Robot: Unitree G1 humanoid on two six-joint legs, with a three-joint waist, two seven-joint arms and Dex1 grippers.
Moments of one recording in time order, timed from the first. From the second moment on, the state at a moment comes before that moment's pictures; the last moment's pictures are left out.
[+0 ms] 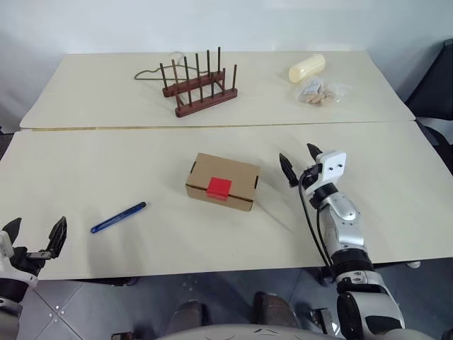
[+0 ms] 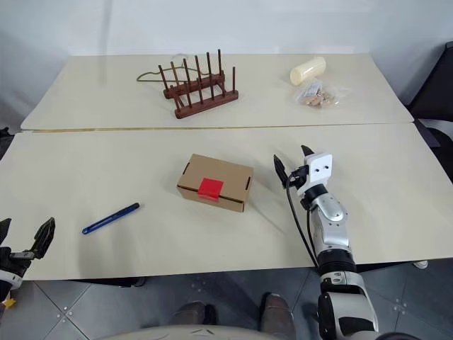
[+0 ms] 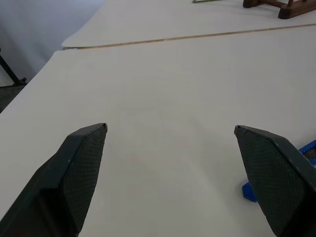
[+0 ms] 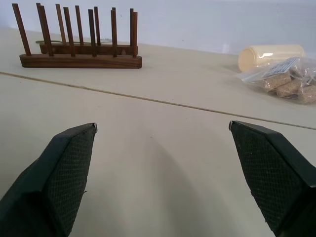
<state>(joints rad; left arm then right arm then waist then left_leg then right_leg) 0.42 0.42 0.76 -0.38 -0.50 0.23 -0.33 -0.53 -0.24 -0.16 0.59 0.20 -0.35 0.48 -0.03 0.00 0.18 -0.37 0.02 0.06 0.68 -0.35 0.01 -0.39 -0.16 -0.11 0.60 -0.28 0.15</state>
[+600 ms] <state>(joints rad) 0.38 0.41 0.77 -0.38 -0.60 0.24 -0.37 -0.49 -0.33 -0.20 0.51 0.24 -0.34 0.51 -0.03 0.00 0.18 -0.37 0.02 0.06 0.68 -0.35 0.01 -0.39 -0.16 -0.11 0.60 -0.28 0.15</state>
